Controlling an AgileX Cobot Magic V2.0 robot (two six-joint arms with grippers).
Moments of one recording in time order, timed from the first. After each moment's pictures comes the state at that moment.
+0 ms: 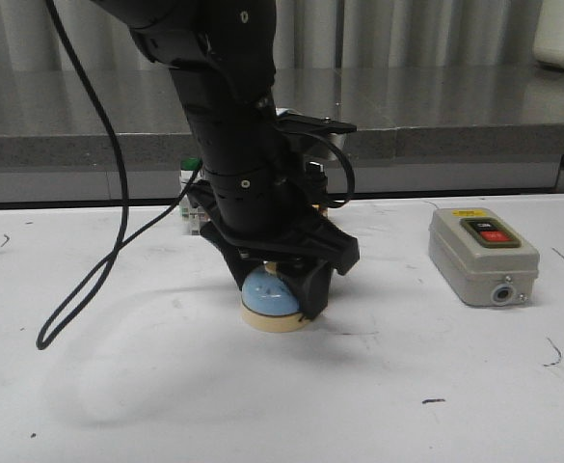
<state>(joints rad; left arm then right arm) -0.71 2.09 -1.51 -0.01 0.72 0.02 0.01 0.69 -0.68 -0.01 0.64 -0.05</state>
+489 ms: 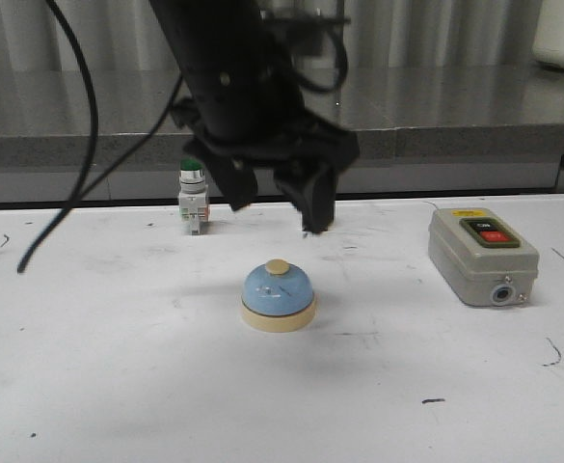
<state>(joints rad) -0.71 1.88 -1.51 -0.01 0.79 0.02 0.01 0.69 -0.68 -0.01 0.64 -0.05</state>
